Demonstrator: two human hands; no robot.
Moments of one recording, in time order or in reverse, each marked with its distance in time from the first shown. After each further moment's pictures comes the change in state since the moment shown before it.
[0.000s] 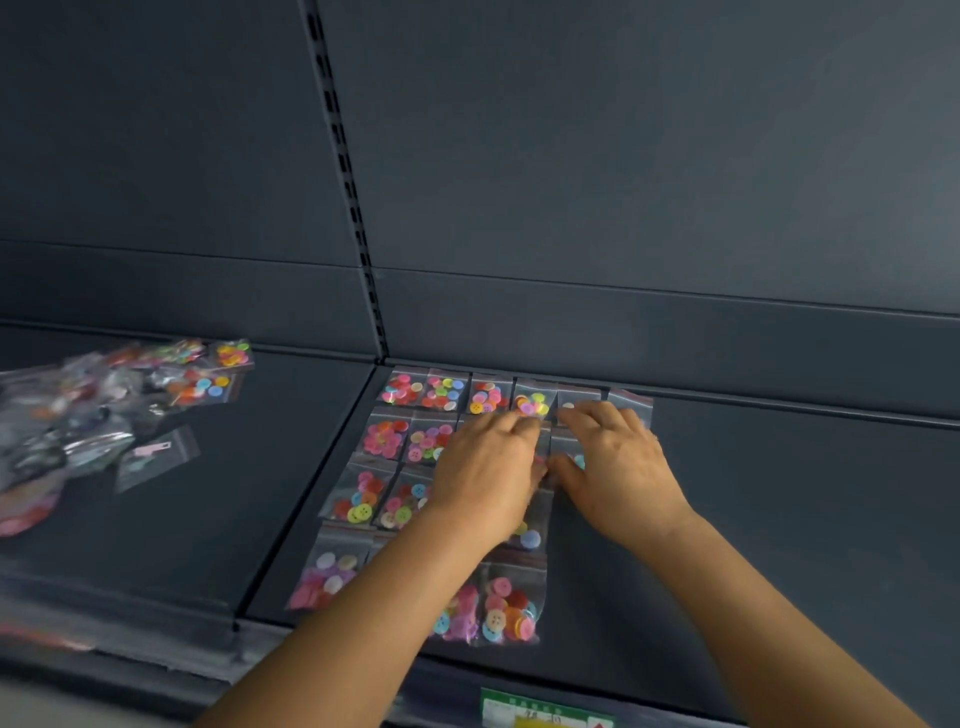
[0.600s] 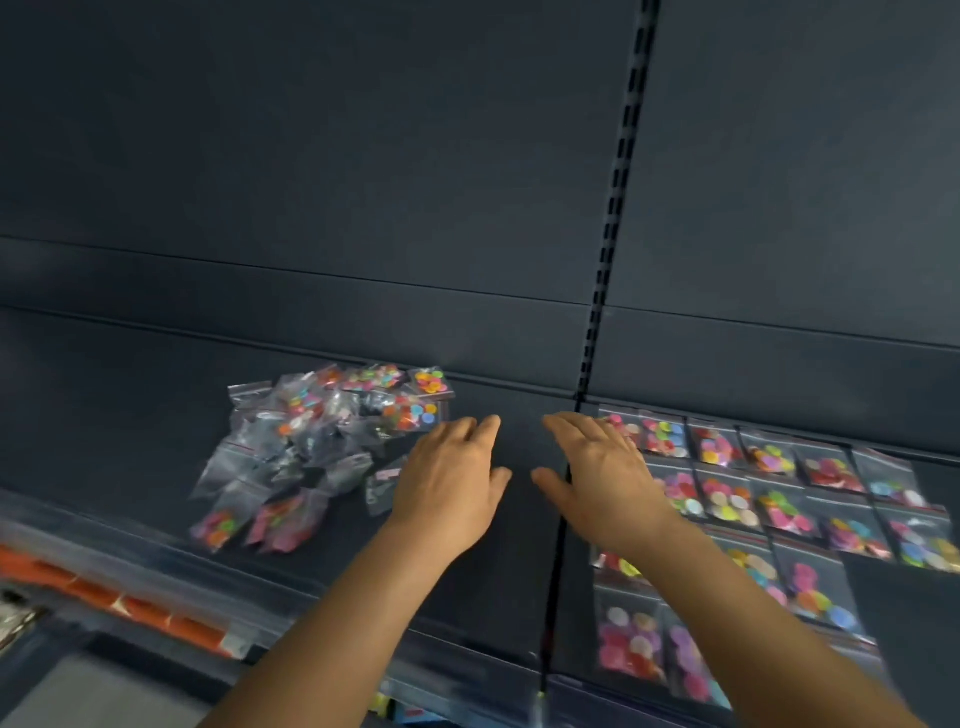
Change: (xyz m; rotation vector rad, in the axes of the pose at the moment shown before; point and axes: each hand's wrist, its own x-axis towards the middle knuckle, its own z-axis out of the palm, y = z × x) left_hand -0.073 -0.244 -0.079 0.059 0.036 -0.218; right_hand 0.072 -0.224 0.069 0.069 -0.081 -0.162
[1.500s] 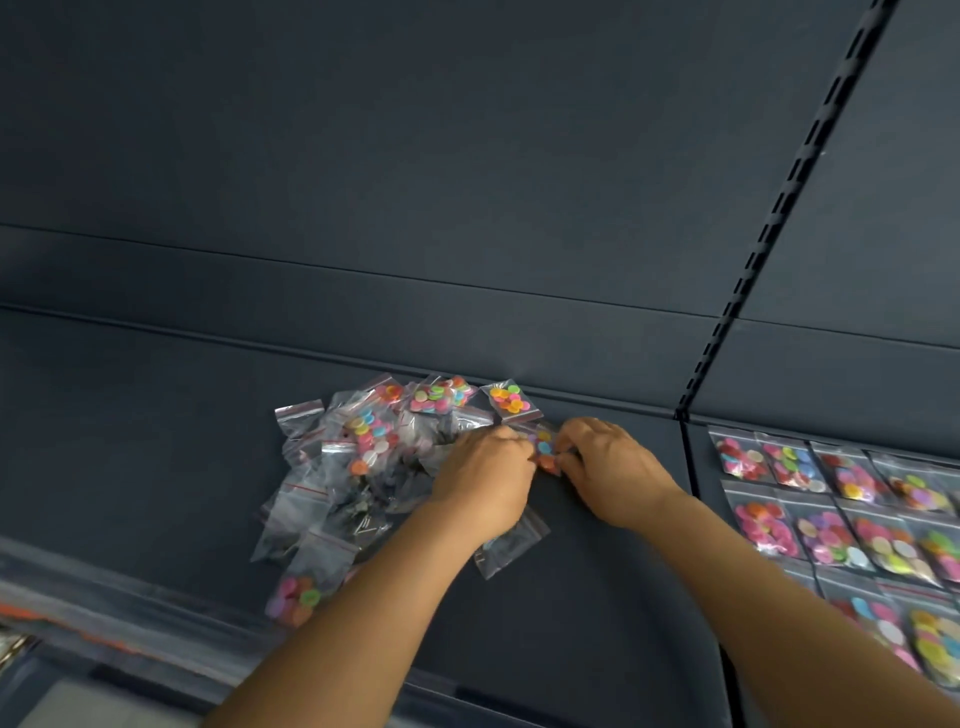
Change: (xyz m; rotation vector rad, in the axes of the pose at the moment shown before) left_hand 0.062 -0.108 0.011 -0.084 -0.169 0.156; right_hand 0.105 -0.053 0.059 0.032 -0.127 0.117
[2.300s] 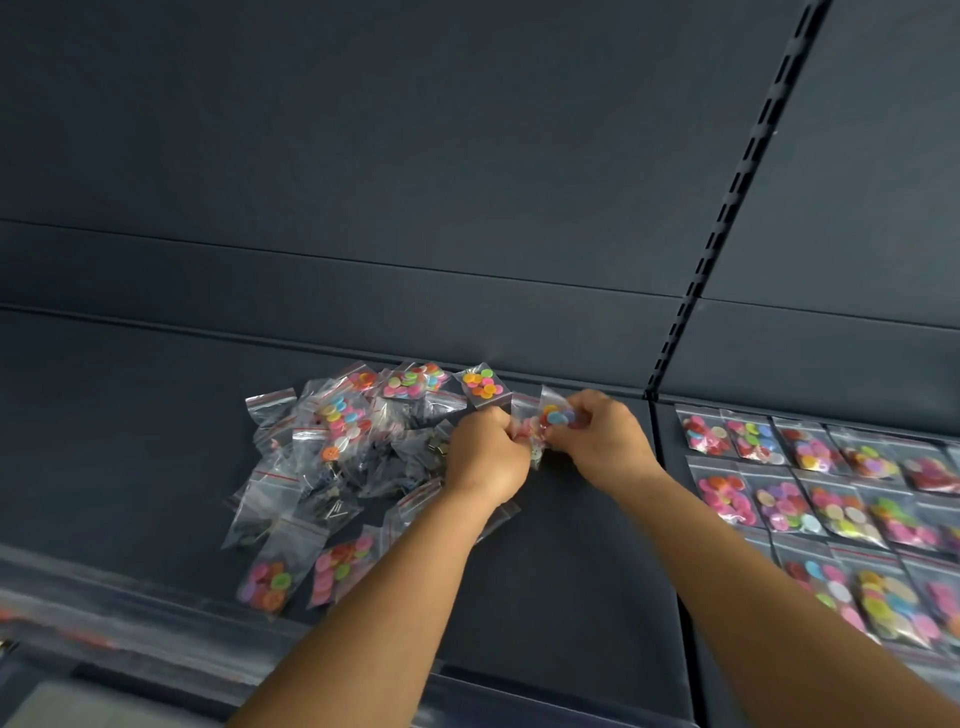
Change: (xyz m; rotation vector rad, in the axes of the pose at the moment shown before) left_hand 0.012 0.033 0.013 -0.612 0.099 -0.475; right_hand -0.007 0.006 -0.006 0.577 0.181 0.299
